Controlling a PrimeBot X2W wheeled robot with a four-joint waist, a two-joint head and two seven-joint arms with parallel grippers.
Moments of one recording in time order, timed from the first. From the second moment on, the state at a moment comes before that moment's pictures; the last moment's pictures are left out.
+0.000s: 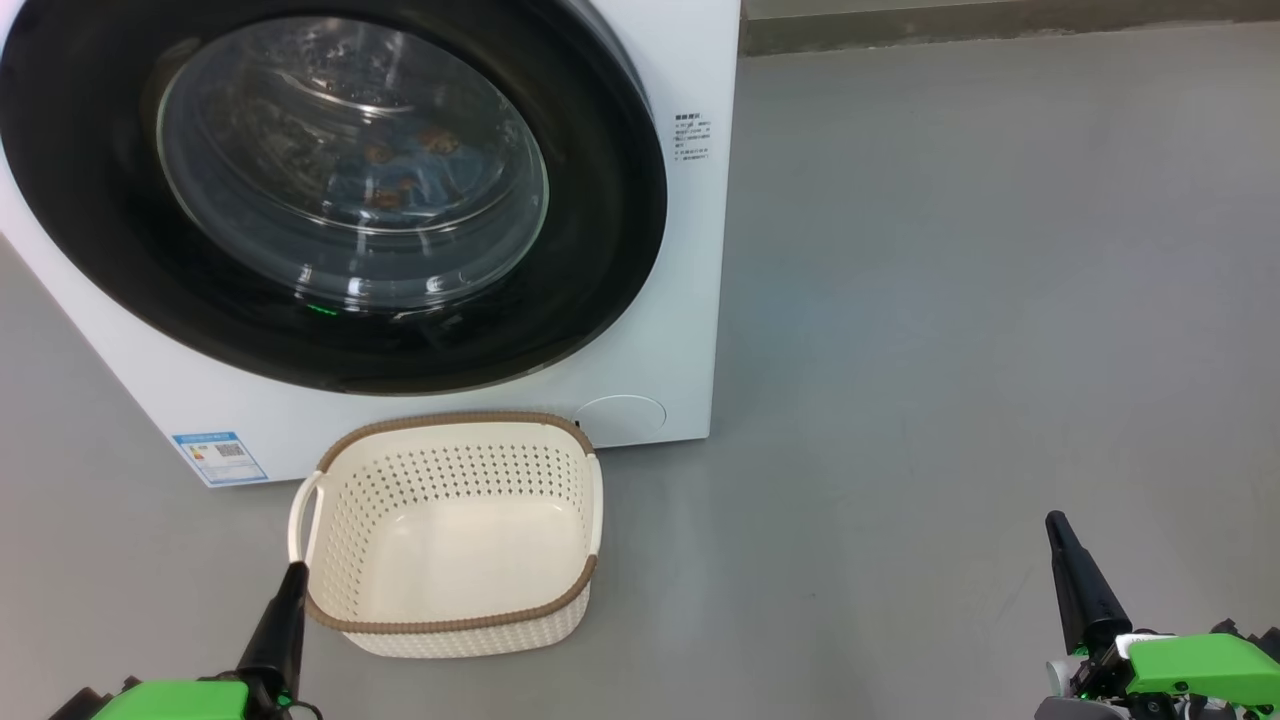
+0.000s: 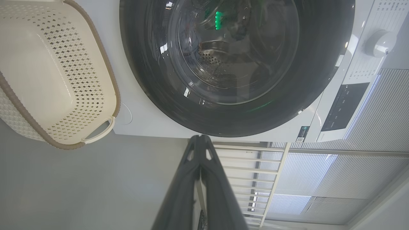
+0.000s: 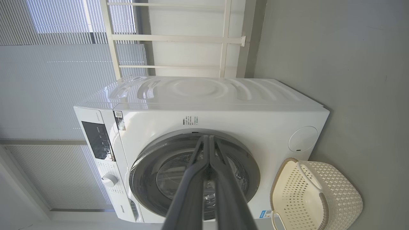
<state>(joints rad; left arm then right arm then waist) -0.07 0.03 0.08 0.26 -1.60 -0.12 0.11 -0.07 -0.05 -0.14 0.27 1.60 0.13 0.11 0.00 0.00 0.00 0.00</state>
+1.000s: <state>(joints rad) -0.07 0.03 0.08 0.26 -1.60 -0.12 0.11 -0.07 -0.05 -0.14 0.27 1.60 0.13 0.11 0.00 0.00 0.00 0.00</state>
